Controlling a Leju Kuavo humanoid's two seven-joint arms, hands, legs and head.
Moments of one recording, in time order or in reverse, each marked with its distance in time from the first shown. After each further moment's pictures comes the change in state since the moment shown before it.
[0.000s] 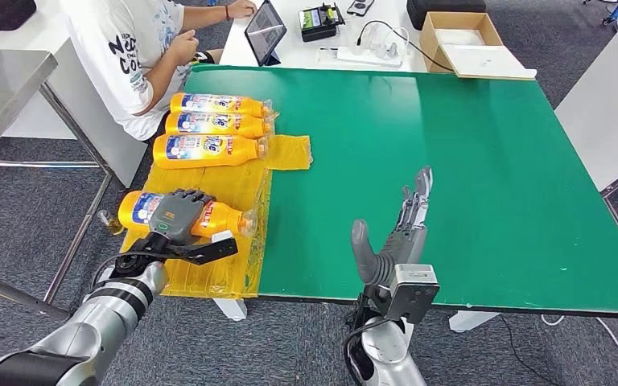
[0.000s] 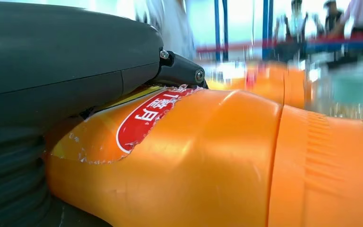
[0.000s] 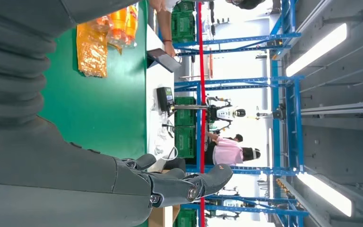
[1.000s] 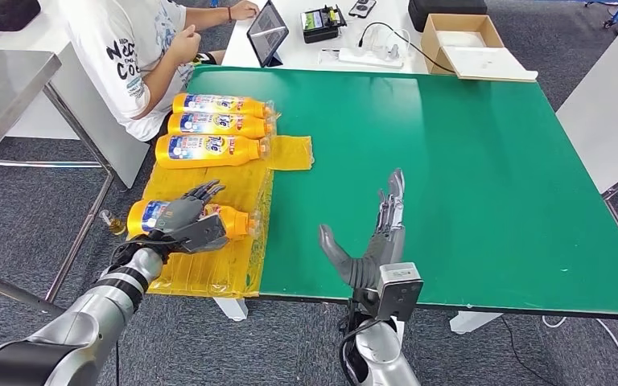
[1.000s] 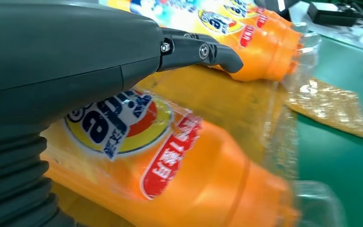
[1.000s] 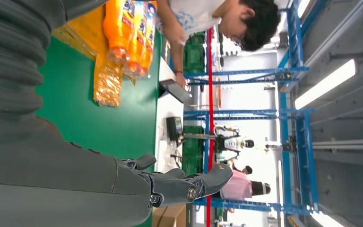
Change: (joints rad) left arm -0.049 -0.007 0.052 0.058 0.357 -0.416 -0.152; right arm -0.001 0.012 -0.003 0.067 0.002 0.127 0.000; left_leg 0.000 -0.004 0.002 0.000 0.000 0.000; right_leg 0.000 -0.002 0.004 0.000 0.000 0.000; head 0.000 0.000
